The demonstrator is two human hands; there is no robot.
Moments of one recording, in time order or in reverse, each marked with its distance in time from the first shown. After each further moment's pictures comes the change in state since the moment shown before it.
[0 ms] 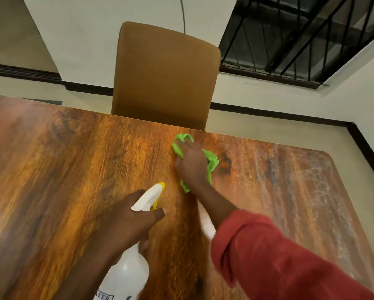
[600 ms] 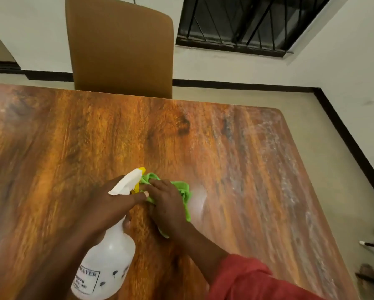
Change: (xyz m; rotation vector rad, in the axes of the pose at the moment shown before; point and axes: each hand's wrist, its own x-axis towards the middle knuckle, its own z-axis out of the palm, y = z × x) left_hand -0.063 -0.018 0.044 0.038 -0.063 0.026; right_hand -0.206 0.008 -0.042 0.226 -0.014 -0.208
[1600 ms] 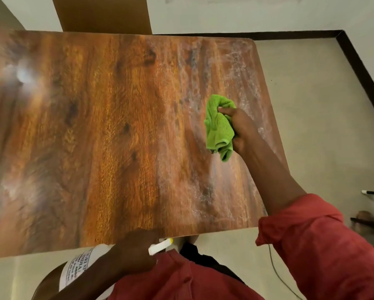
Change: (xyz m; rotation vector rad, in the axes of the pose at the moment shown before) left_hand -0.252 -0.156 0.190 0.972 -0.656 0.068; right_hand -0.146 0.057 -0.280 1.360 0.156 1.008
